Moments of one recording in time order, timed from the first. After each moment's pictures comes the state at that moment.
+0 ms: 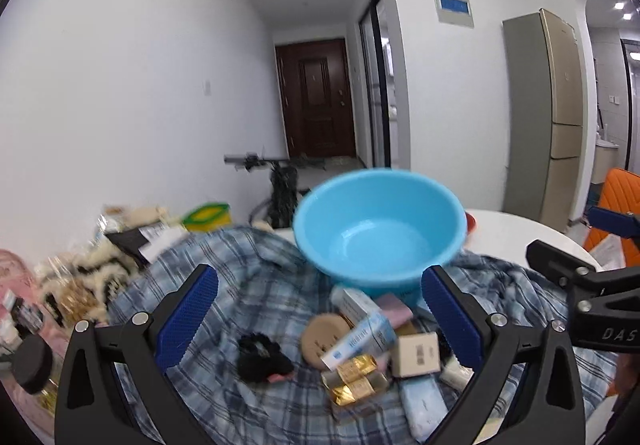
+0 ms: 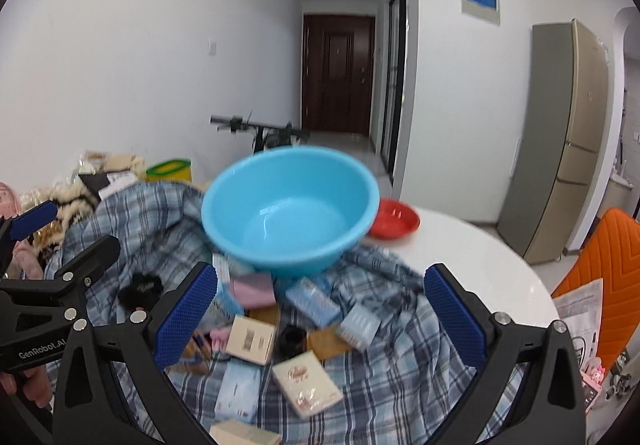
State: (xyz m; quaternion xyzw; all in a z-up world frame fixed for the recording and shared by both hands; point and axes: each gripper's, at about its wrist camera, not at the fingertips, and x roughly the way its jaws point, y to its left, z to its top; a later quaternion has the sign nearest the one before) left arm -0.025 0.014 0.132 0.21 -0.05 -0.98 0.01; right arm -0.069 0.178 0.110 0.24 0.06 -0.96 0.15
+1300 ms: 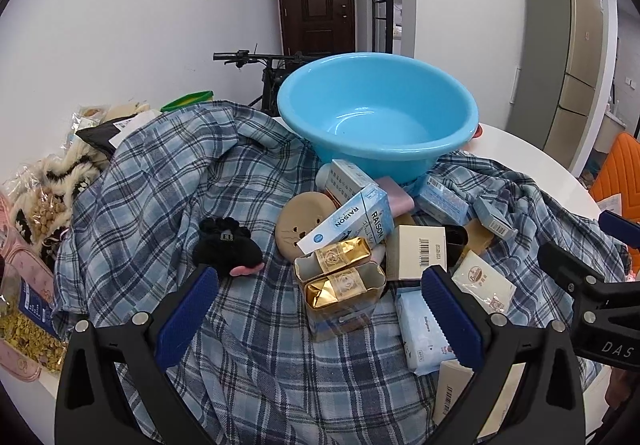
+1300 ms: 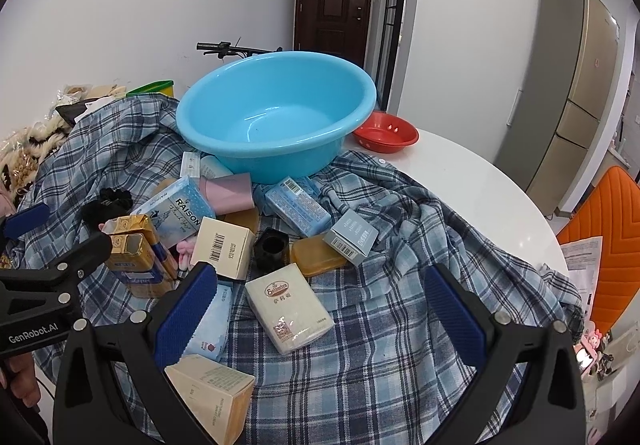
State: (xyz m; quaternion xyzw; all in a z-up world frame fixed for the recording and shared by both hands) left arm -0.044 0.014 0.043 0.36 -0.01 -0.93 0.02; right arm -0.076 0.180 0.036 0.35 0.09 -0.93 0.12
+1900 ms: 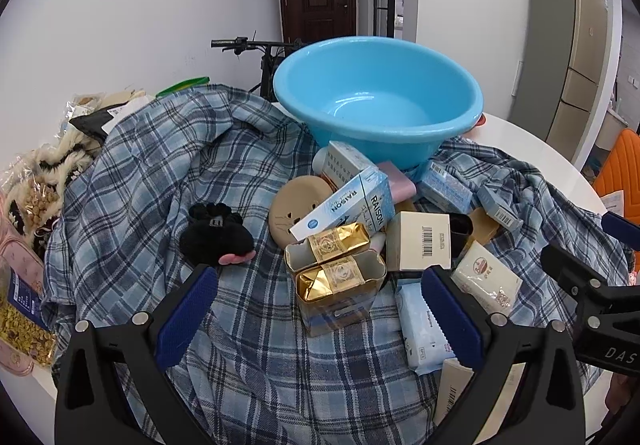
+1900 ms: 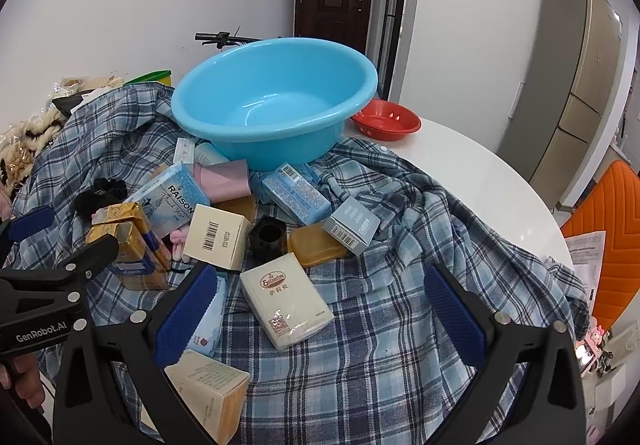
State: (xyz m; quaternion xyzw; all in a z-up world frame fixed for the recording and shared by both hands) left arm -0.054 0.017 0.023 0.38 0.00 -0.92 0.02; right arm -0.083 0.181 0.023 0.36 0.09 -0.92 0.12
